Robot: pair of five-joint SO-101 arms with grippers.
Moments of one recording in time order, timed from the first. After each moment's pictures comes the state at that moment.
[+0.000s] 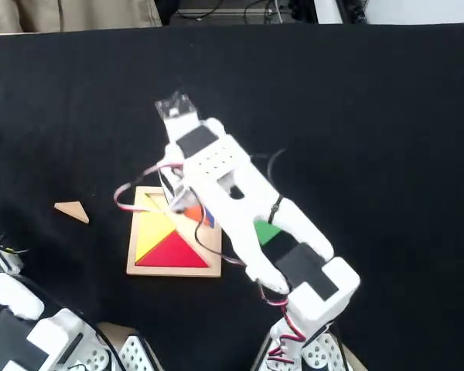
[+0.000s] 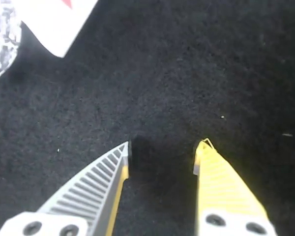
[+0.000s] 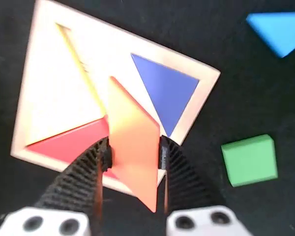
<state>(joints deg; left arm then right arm) -62.0 -10.7 56.1 42.0 -17.6 -37.3 9.8 6.7 79.3 -17.6</state>
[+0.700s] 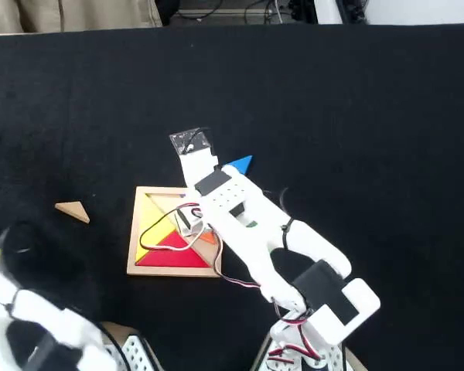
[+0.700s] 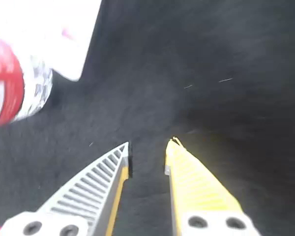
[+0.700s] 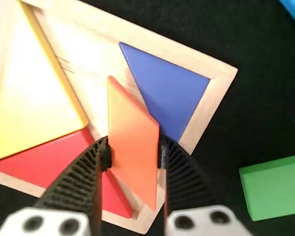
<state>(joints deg) -62.7 -32.1 47.5 64.6 -37.0 -37.3 2.0 32.0 57.1 -17.7</state>
